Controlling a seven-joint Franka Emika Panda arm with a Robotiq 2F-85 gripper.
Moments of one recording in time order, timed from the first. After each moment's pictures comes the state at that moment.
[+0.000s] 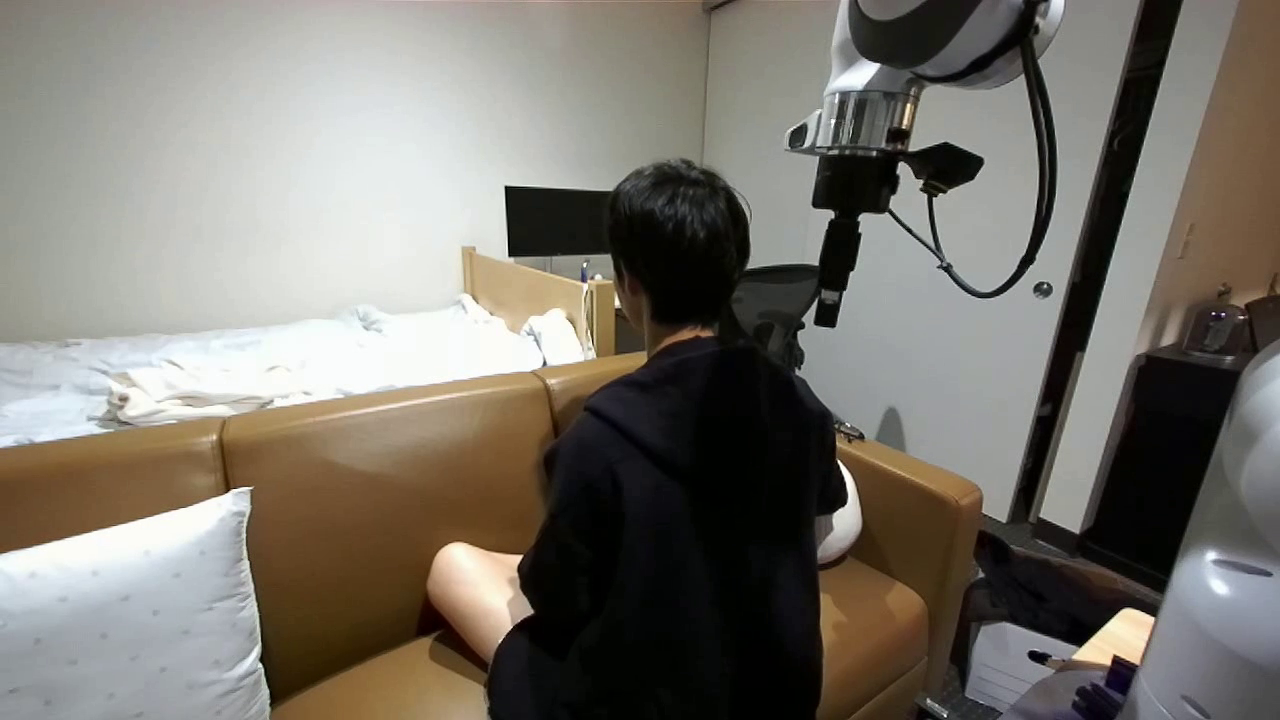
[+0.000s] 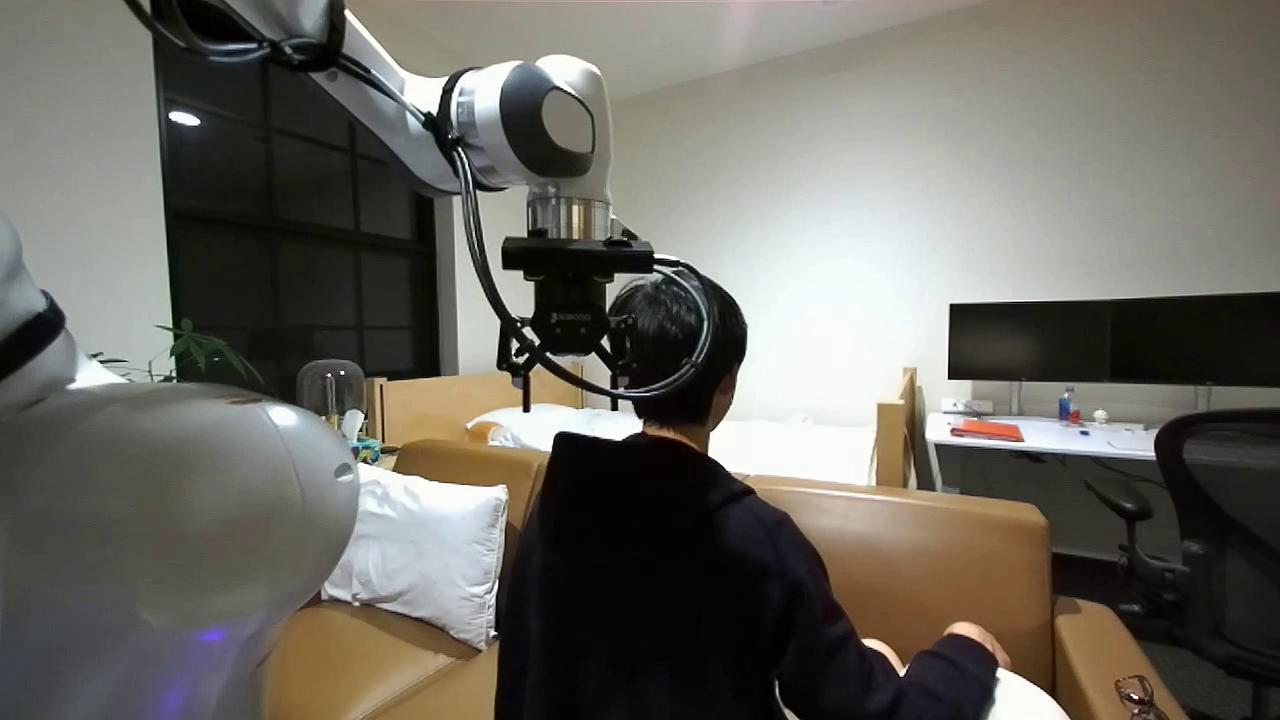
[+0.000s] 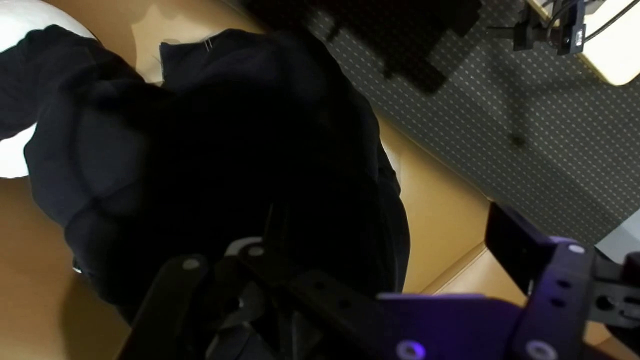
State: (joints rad) arm 0.16 -0.66 -0.18 -2.55 -0.06 1.93 -0.59
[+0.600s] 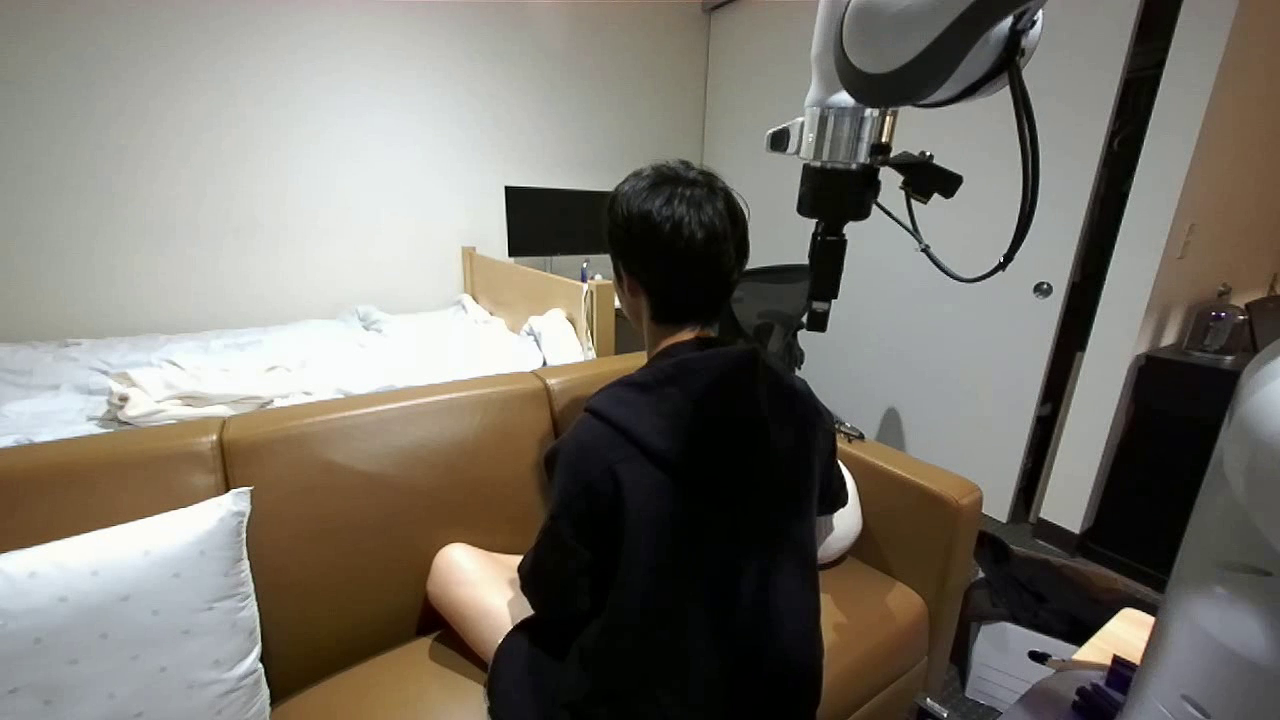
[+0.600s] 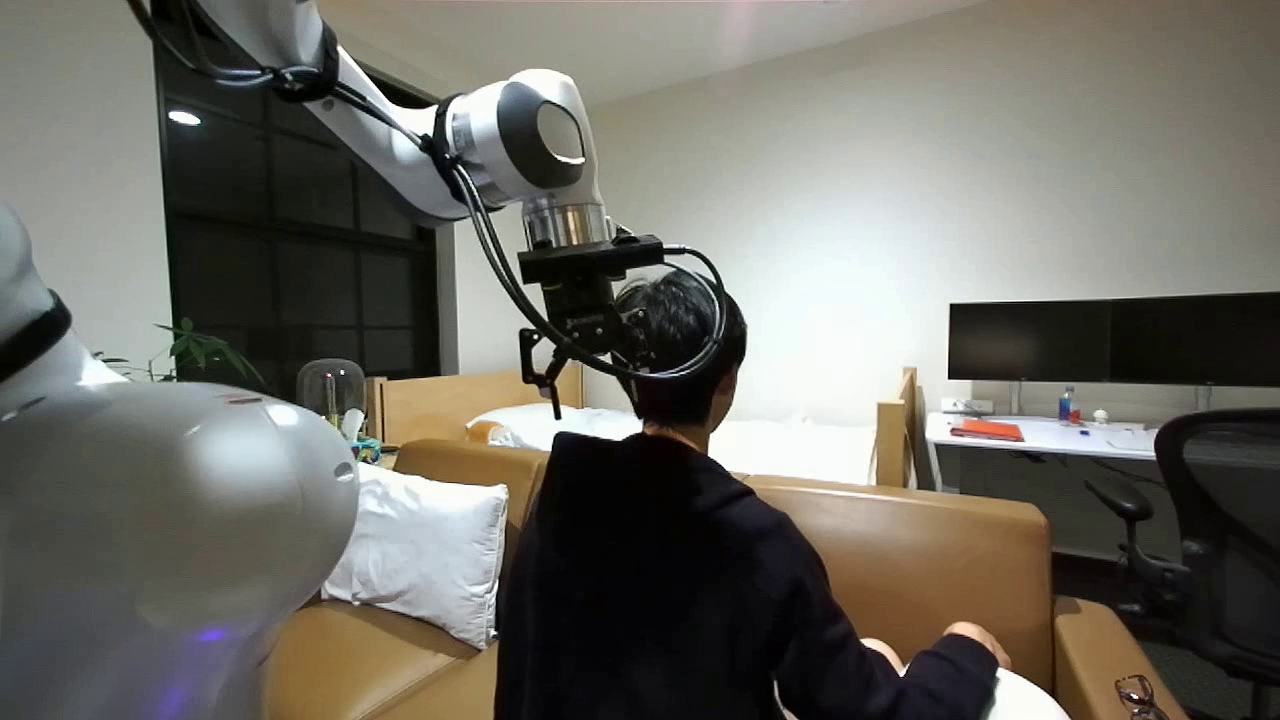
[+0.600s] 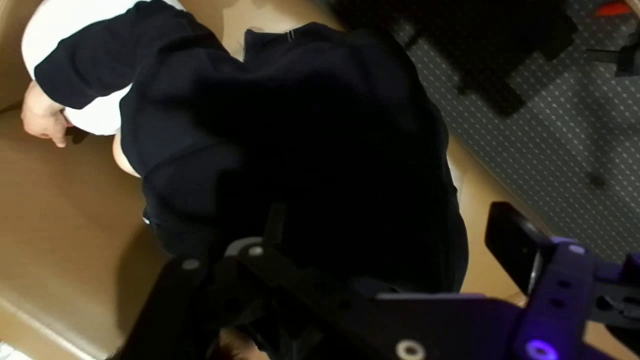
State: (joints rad) arm 0.16 -0.64 -0.15 -2.57 -0.22 2.07 -0.59
